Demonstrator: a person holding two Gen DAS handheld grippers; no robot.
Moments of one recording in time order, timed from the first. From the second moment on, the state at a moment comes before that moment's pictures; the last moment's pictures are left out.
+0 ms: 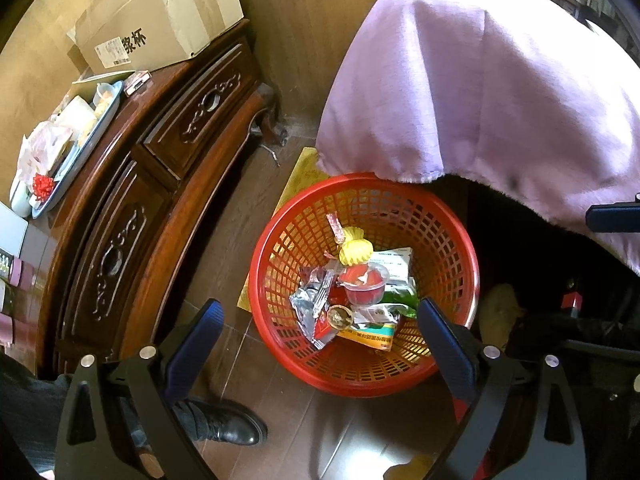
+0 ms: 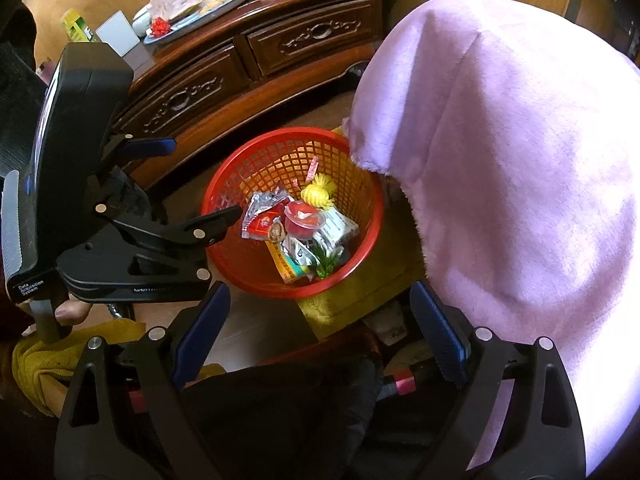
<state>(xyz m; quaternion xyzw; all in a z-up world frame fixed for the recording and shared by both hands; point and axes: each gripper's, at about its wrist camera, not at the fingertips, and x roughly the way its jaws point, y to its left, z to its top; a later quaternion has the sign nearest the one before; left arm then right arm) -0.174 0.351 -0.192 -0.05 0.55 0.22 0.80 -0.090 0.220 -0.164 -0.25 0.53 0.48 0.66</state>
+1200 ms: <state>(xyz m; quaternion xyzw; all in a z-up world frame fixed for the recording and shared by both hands) -0.176 0.358 -0.193 -0.08 0.55 0.23 0.80 -0.090 0.221 -0.165 -0.25 0.53 0.47 0.66</state>
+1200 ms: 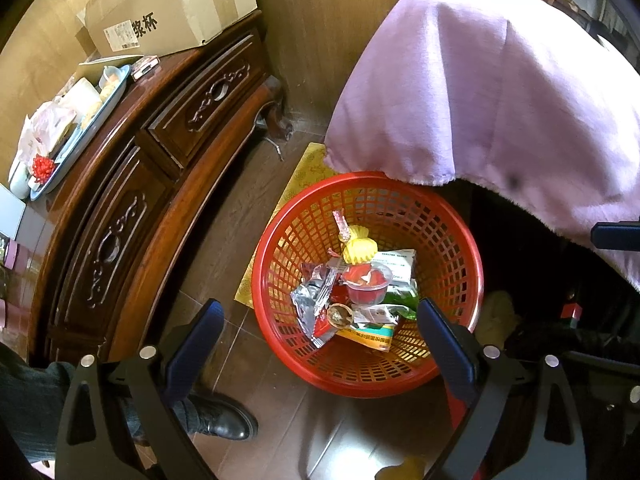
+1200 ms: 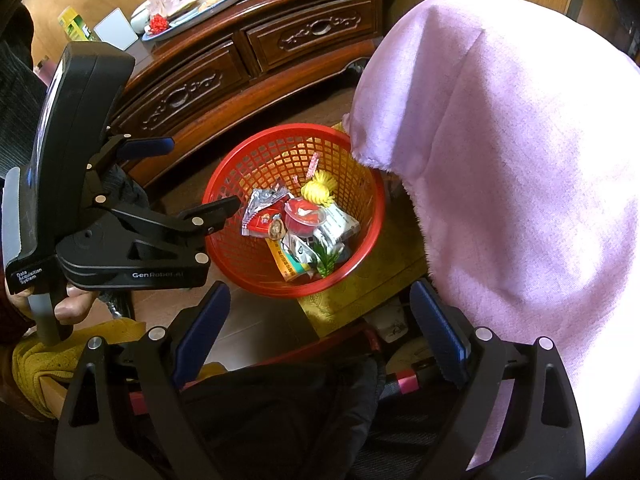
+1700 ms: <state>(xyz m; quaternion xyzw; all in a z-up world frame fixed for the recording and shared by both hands) -0.176 0.358 -0.192 -0.08 0.55 0.23 0.80 -0.091 0.221 -0.165 -0.25 0.53 0.47 0.66</state>
